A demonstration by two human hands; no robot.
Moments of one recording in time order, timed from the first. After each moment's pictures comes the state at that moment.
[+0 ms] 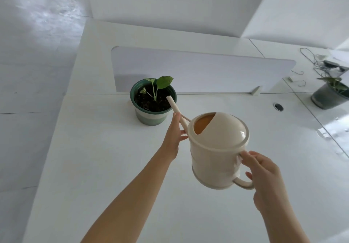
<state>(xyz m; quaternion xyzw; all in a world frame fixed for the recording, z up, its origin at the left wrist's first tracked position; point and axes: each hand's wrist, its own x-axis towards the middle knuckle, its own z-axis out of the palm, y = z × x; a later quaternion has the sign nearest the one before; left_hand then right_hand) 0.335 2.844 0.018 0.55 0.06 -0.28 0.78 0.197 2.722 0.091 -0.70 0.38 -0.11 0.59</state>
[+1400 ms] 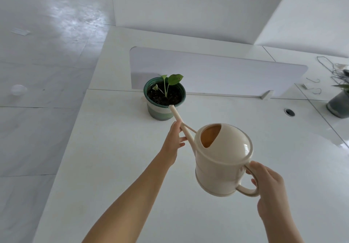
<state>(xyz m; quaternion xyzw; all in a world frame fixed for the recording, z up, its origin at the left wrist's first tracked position) 0.294 2.866 0.008 0.57 0.10 -0.26 0.77 0.156 2.713 0.077 -0.69 0.37 -0.10 0.61</state>
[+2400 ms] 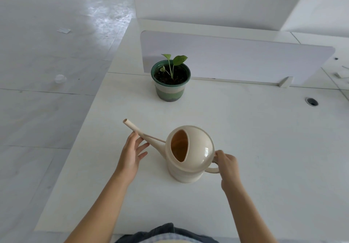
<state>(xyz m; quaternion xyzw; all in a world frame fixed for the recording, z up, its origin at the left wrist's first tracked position) 0.177 2.939 -0.012 0.58 0.24 -0.09 0.77 0.153 2.710 -0.006 -0.72 0.34 0.07 0.60</state>
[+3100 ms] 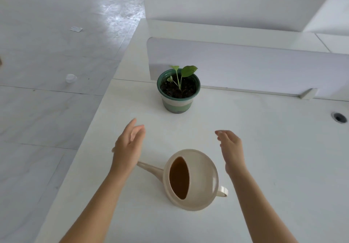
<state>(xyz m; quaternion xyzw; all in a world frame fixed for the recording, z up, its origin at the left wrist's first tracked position) 0.232 2.947 0.034 0.79 0.18 0.02 0.59 0.262 2.716 0.015 -0.75 0.25 0.02 0.62</state>
